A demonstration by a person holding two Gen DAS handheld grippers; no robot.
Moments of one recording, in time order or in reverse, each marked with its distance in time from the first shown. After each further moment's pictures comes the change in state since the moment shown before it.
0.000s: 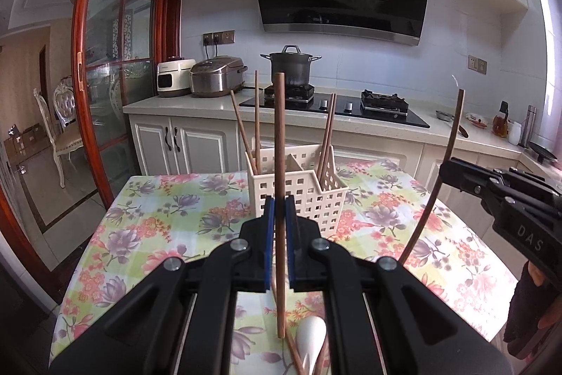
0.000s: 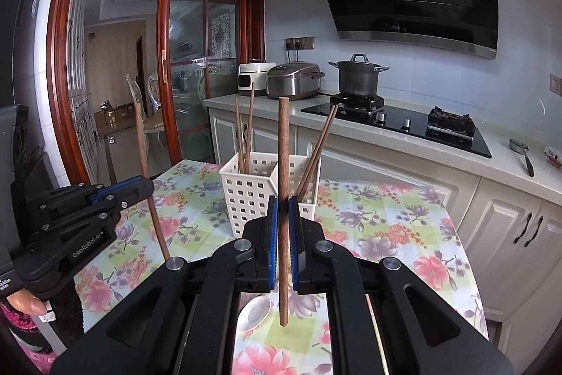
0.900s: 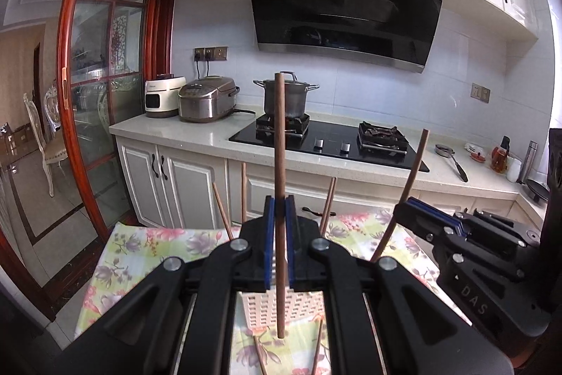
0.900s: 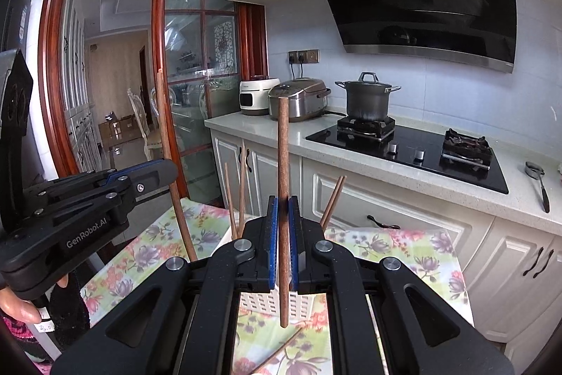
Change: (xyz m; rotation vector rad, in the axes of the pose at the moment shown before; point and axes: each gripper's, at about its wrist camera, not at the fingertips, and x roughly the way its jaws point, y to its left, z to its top) left arm 0.048 0.006 0.134 -0.030 -0.028 -0.033; right arm 0.066 -0.020 0.109 0.027 -0.021 0.033
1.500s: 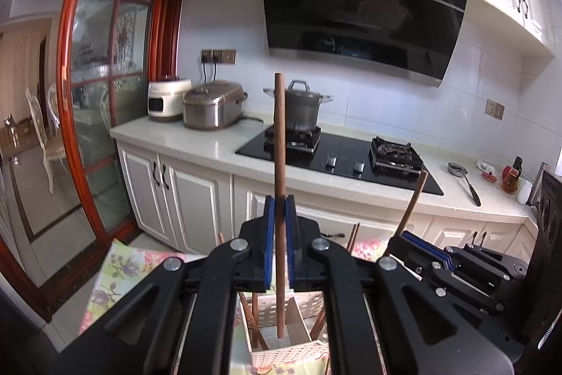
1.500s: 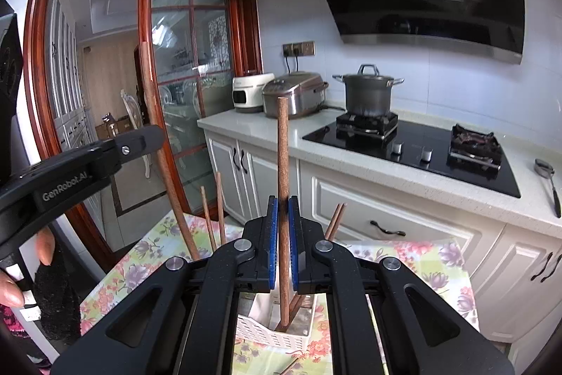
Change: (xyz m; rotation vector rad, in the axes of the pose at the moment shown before) left arm 0.058 0.023 0.048 -0.047 0.011 0.012; right arm 0.067 -0.018 0.027 0.030 0.052 0.001
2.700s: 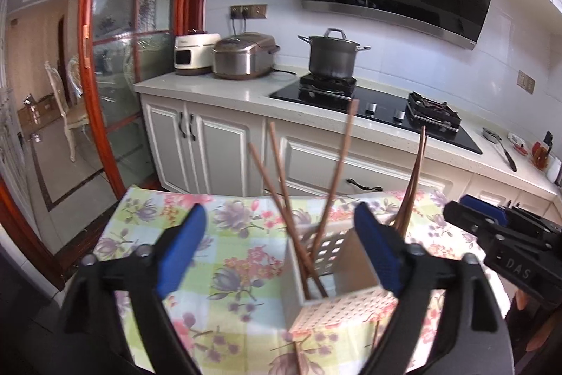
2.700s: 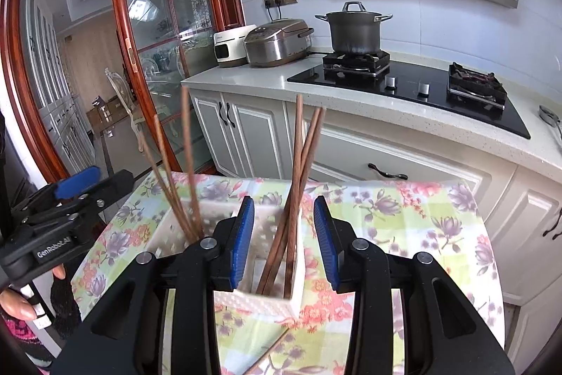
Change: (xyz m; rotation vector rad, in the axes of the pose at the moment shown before) left arm 0.034 0.039 -0.095 -0.017 0.118 0.134; right arm 0.039 -0.025 -0.067 0.086 0.164 -0.008
